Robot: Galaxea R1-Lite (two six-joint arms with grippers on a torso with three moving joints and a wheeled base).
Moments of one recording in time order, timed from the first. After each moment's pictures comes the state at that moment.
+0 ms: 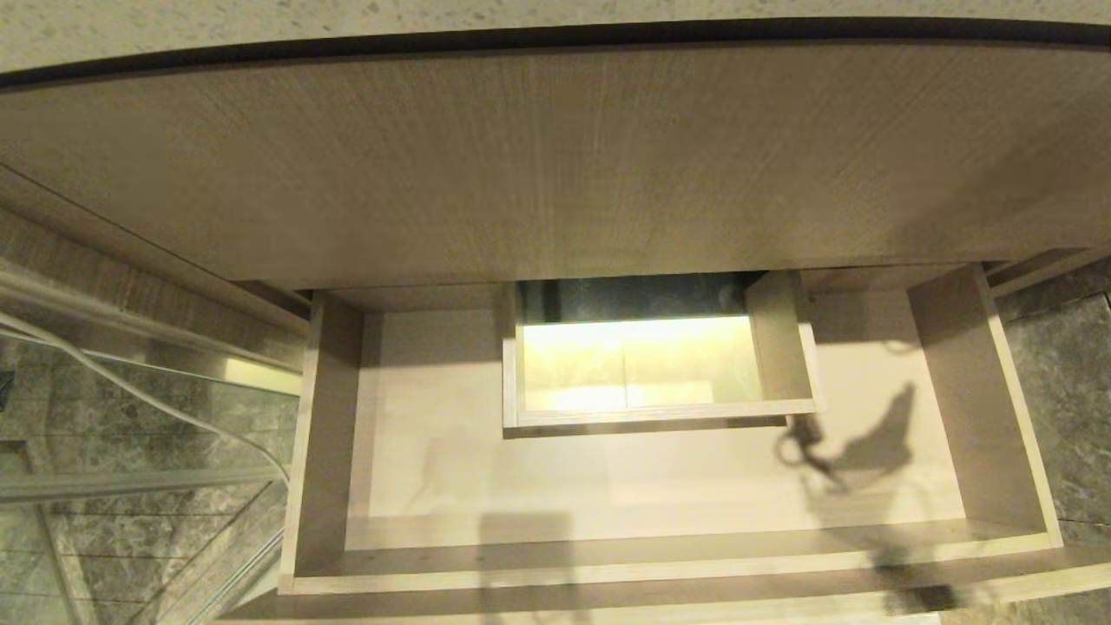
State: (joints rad) left arm 0.00 0.00 0.00 0.00 0.00 0.00; right arm -0.33 0.85 -1.32 0.06 -0.28 -1.33
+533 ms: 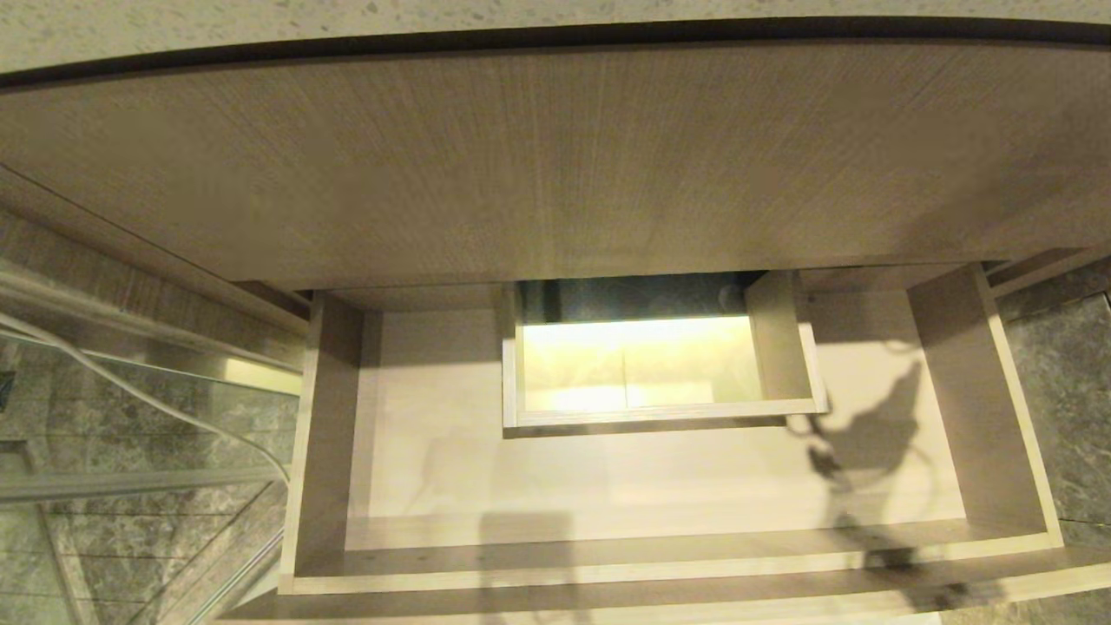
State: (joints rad) left arm 0.00 0.00 0.00 0.00 0.00 0.00; right arm -0.33 0.94 -1.29 0.01 -0.28 -1.28
